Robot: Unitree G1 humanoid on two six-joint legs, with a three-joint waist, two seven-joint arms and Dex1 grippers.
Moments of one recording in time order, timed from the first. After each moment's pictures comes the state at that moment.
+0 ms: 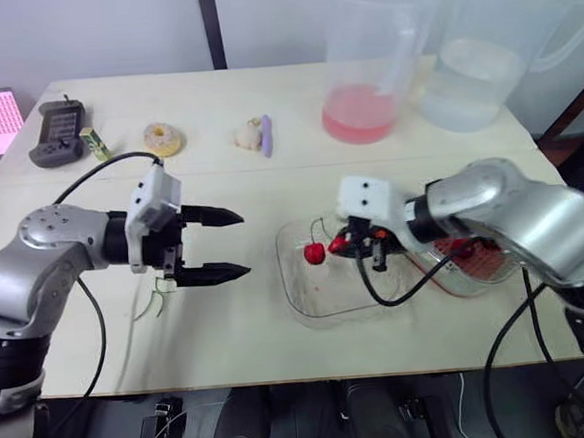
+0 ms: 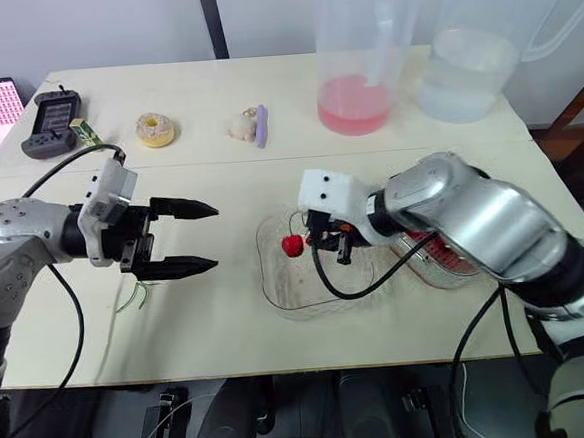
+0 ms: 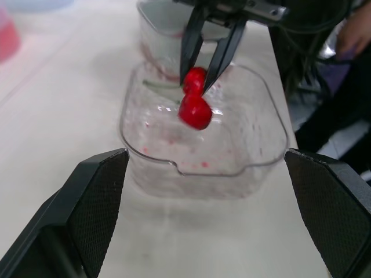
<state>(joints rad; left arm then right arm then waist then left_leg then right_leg) -0.50 0.86 0.03 -0.24 -0.69 0.65 -1.25 -0.79 -0.94 0.32 -0.61 0.44 1.11 0.92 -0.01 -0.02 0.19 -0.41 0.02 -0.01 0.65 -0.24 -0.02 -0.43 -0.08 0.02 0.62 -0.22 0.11</state>
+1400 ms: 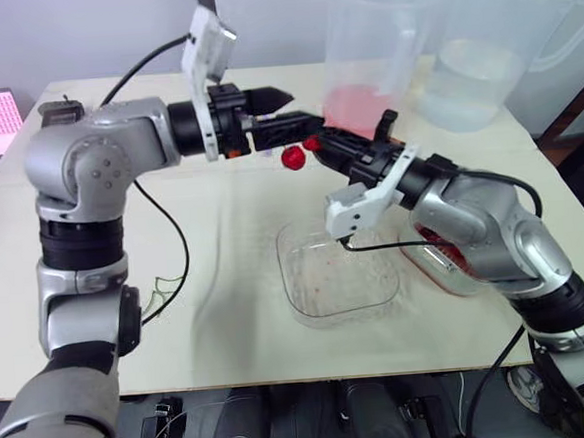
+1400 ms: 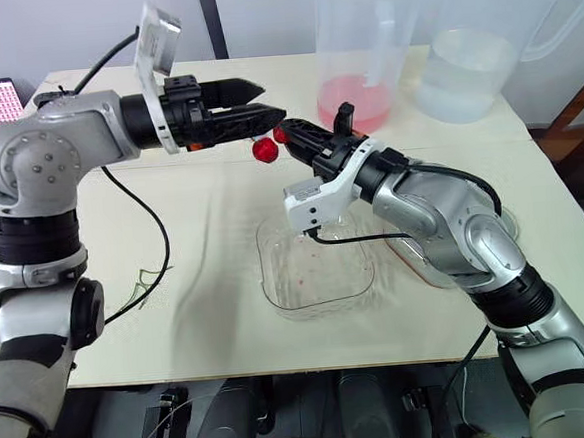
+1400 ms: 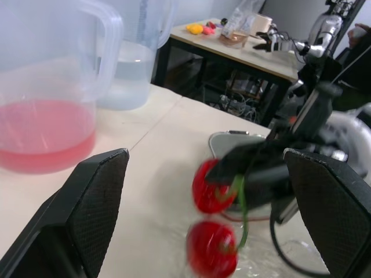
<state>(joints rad) -1.07 0.52 0.03 -0.01 -0.77 1.08 -0.77 -0.63 -0.72 0.31 -0.37 -0.67 -0.12 0.48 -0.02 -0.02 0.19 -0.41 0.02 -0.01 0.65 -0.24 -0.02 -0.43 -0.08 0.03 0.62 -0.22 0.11</state>
